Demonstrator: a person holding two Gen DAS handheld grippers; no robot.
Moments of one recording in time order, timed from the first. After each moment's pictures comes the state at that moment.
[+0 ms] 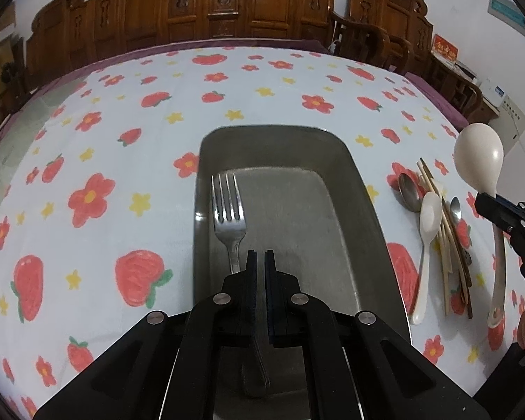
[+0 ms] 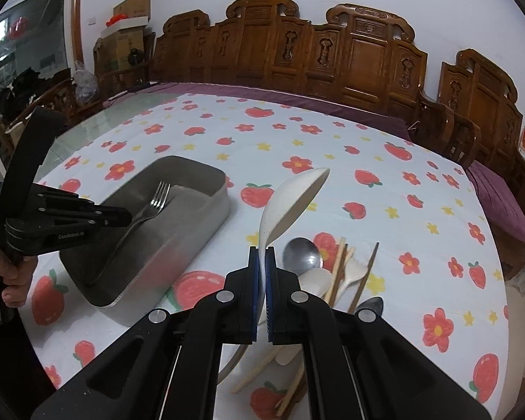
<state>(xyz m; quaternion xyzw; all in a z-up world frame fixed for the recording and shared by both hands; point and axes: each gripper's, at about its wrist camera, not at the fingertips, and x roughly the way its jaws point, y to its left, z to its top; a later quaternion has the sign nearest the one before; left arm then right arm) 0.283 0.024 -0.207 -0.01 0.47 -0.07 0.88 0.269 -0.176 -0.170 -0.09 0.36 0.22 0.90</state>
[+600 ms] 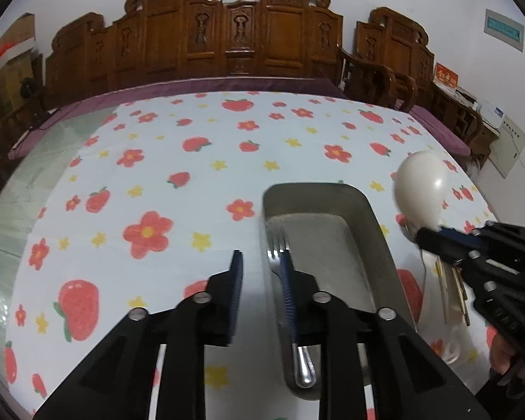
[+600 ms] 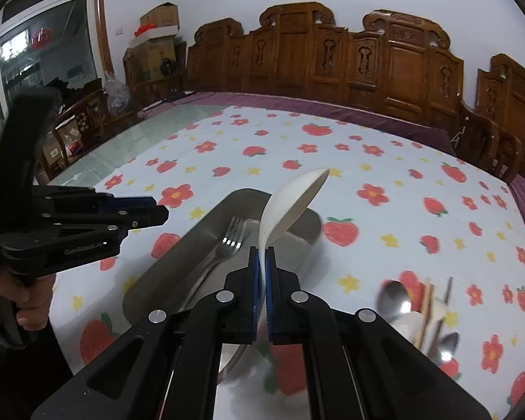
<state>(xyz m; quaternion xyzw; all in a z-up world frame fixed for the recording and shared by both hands) 0.266 0.071 -0.161 -0.01 0.41 -0.05 0.91 0.276 -0.088 -0.157 -0.07 0.35 0.29 0.89</state>
